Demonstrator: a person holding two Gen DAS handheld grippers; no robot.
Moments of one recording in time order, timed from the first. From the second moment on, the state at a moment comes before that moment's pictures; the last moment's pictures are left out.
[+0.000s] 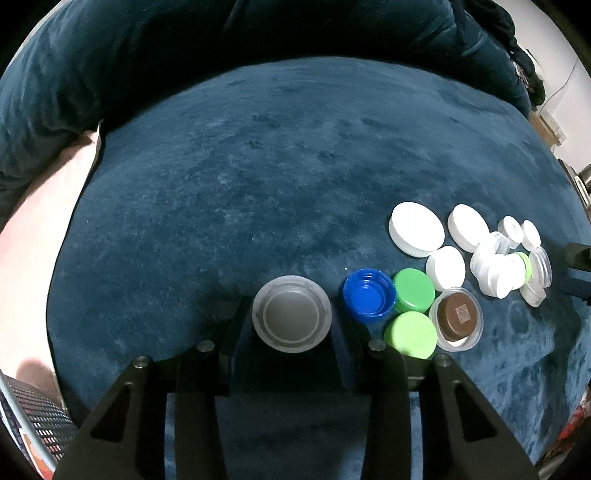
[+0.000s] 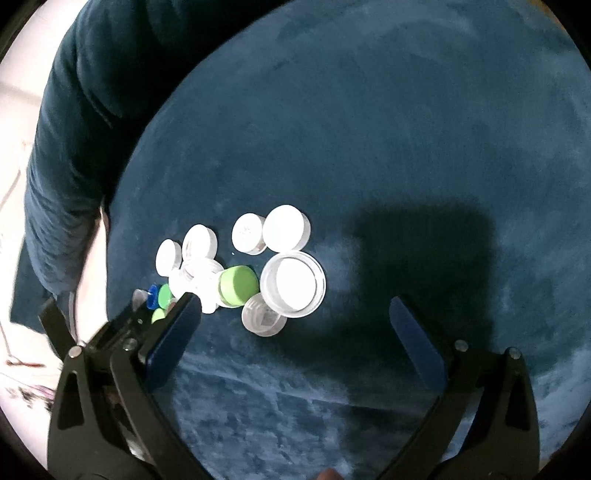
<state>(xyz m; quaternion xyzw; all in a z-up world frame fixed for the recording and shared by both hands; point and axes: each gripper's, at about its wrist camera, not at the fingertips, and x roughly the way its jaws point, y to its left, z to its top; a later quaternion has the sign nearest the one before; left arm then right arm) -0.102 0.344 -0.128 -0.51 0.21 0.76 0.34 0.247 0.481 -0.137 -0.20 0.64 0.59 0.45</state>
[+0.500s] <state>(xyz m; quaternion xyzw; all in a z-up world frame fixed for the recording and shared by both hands) -0.101 0.343 -0.130 -0.52 0.20 0.76 0.34 0.240 0.495 -0.159 -0.18 0.67 0.59 0.42</state>
